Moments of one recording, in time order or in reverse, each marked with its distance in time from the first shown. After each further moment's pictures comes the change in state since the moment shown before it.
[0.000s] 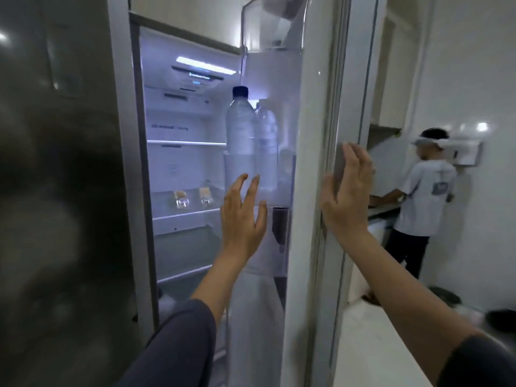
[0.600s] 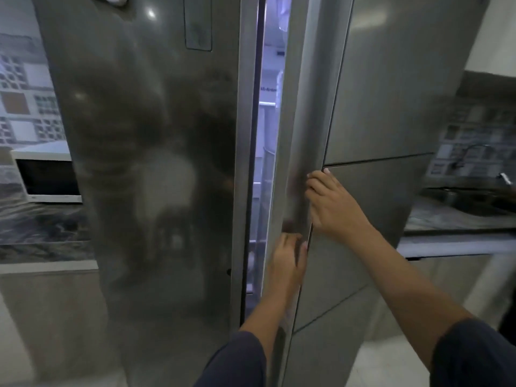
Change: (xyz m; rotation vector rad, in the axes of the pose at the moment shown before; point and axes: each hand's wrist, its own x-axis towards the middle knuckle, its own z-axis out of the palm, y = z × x) left_hand -0.116 -0.108 -0.033 0.011 -0.164 -0.556; right_hand -0.081 -0.058 0.198 -0.057 -0.564 -0.699
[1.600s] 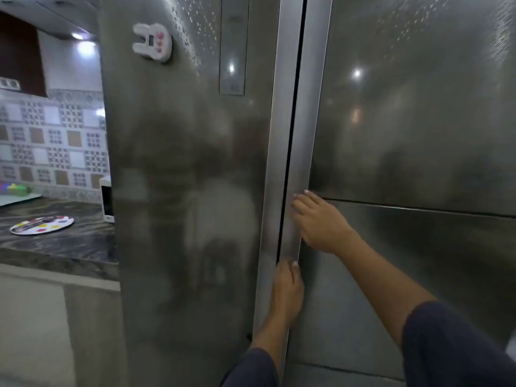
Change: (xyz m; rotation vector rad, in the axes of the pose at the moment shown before) left_hand 0.119 -0.085 0.014 -0.094 0.193 -0.302; right_hand 0.119 0.021 0.110 -0.093 -0.009 -0.397
